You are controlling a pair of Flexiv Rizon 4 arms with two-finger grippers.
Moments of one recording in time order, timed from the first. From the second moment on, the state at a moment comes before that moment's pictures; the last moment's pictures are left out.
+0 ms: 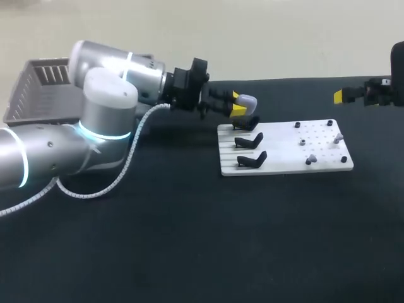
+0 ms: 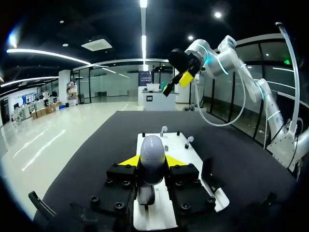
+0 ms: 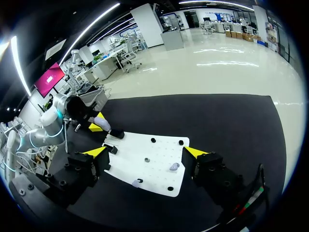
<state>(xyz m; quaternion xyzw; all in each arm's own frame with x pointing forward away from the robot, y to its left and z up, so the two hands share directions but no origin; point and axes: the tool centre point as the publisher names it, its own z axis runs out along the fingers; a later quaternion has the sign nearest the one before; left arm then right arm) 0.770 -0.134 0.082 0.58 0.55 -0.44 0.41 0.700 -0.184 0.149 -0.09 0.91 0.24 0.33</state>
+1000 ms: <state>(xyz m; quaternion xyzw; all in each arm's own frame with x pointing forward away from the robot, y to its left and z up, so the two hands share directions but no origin) 0.705 -0.146 0.118 0.53 0.50 -0.50 0.47 0.700 -0.185 0.149 -0.09 0.91 0.24 0.33</state>
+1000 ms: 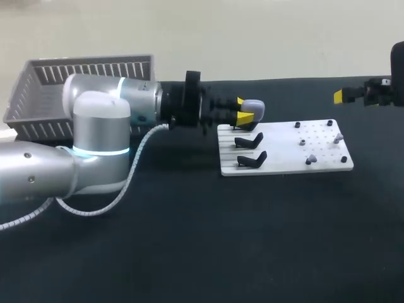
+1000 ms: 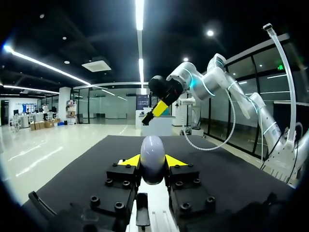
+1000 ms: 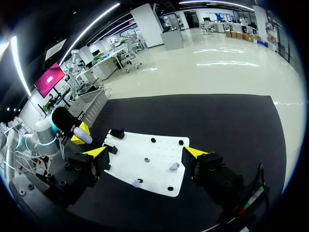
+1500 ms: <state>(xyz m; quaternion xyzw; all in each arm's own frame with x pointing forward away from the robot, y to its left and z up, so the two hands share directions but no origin) 0.698 -0.151 0.111 0.53 0.50 -0.50 0.47 0.700 -0.185 0.149 -0.09 0.91 0.24 0.33</state>
